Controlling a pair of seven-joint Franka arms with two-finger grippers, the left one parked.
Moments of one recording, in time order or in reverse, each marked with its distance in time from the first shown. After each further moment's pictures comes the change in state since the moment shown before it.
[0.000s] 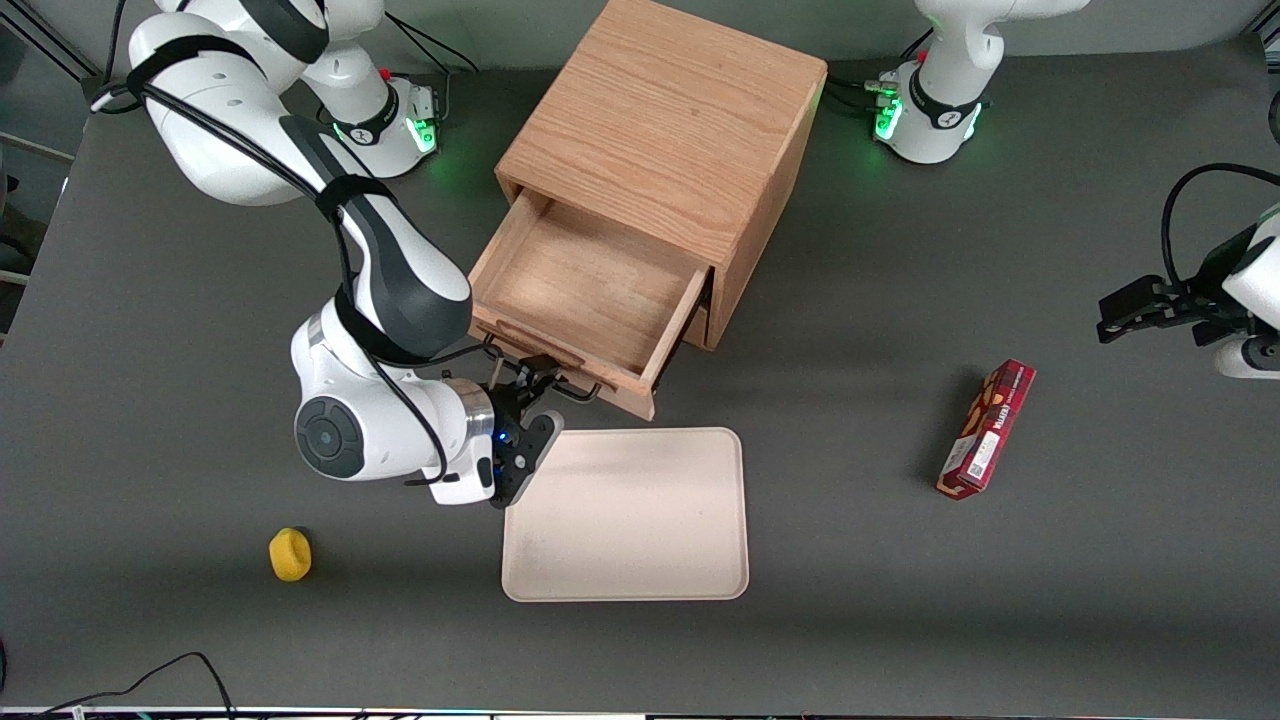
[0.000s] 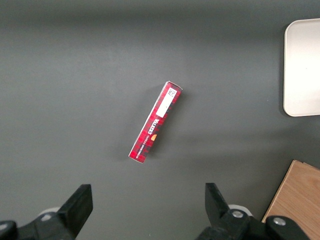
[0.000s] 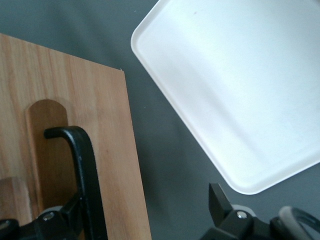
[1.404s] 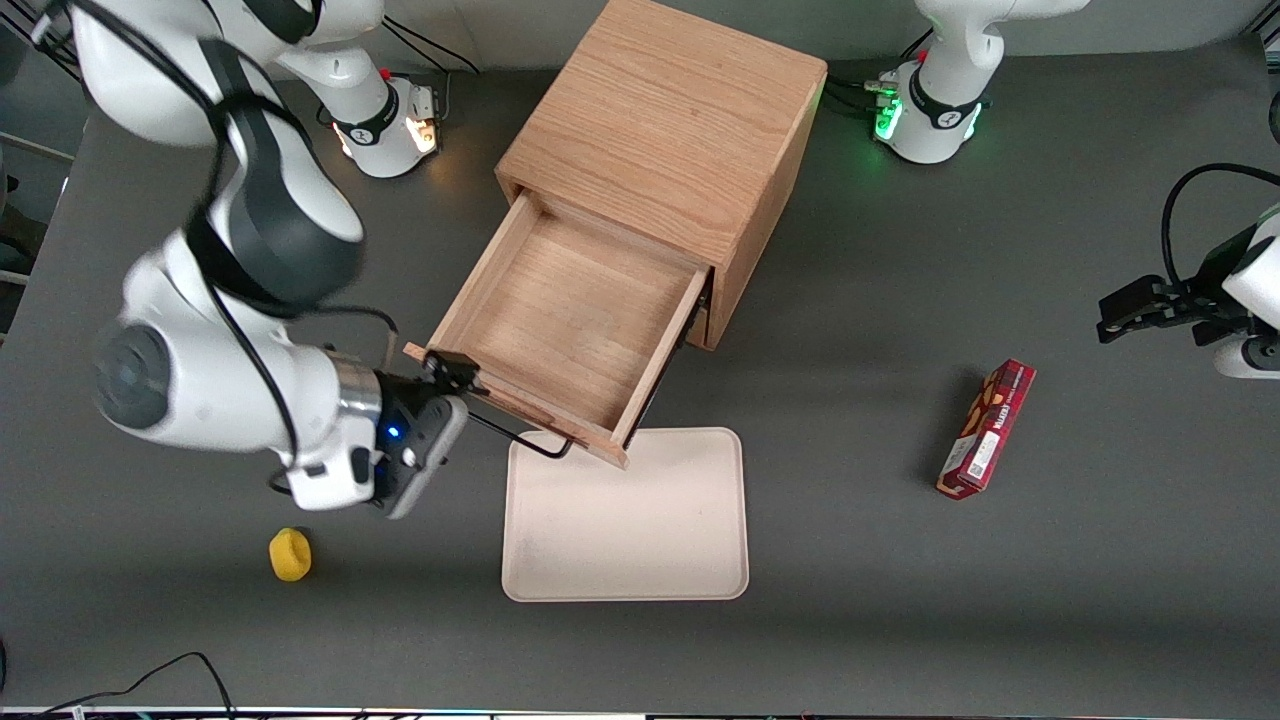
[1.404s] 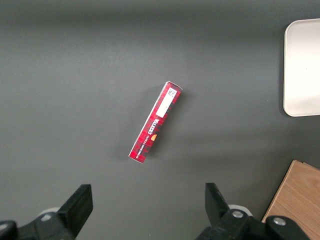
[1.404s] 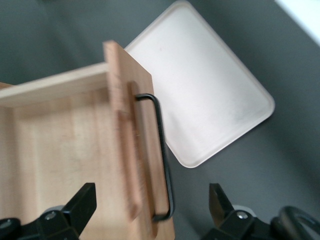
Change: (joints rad) arm -0.001 -0.183 -0.097 0.155 -0.013 -0.140 -0.059
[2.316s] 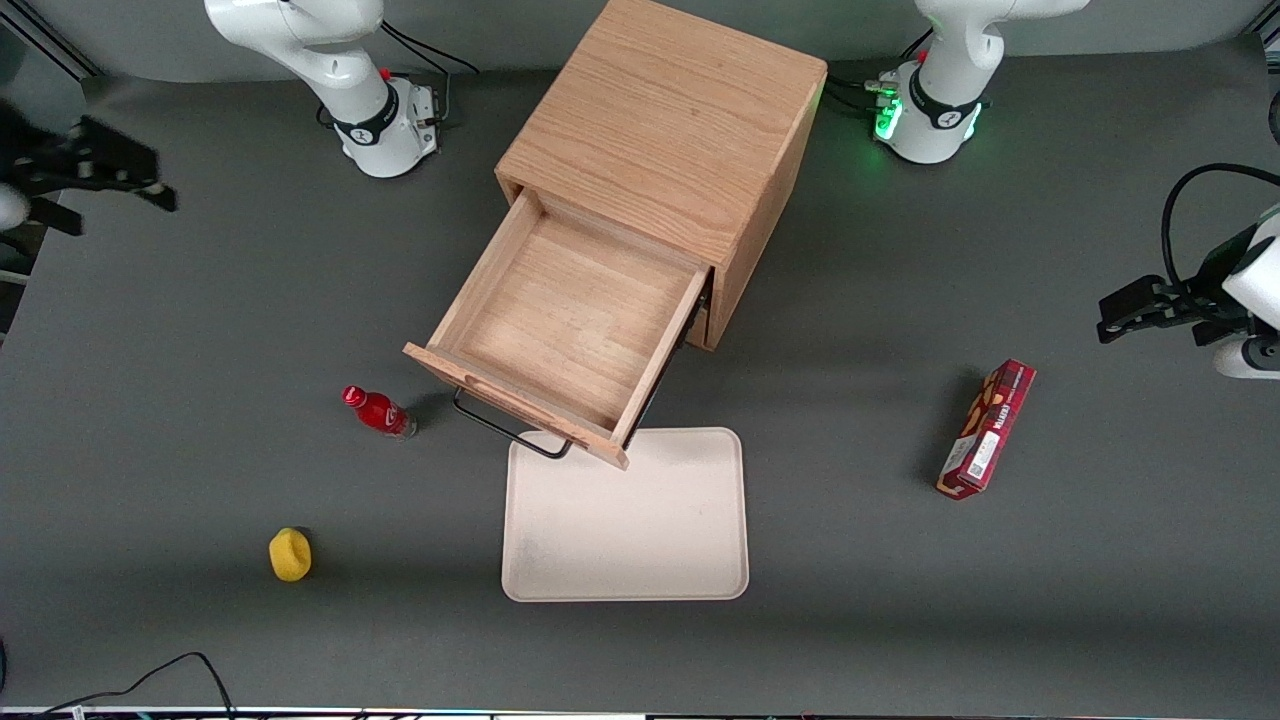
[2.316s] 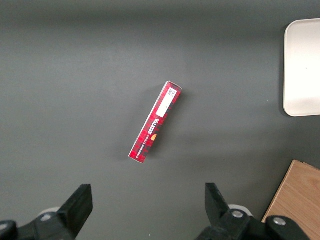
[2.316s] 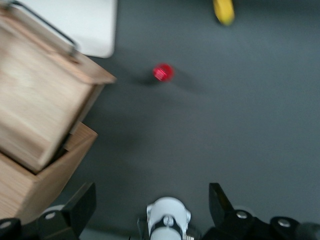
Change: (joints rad) arm -0.097 -0.466 -0.371 -0.183 -0.042 -0.492 0.432
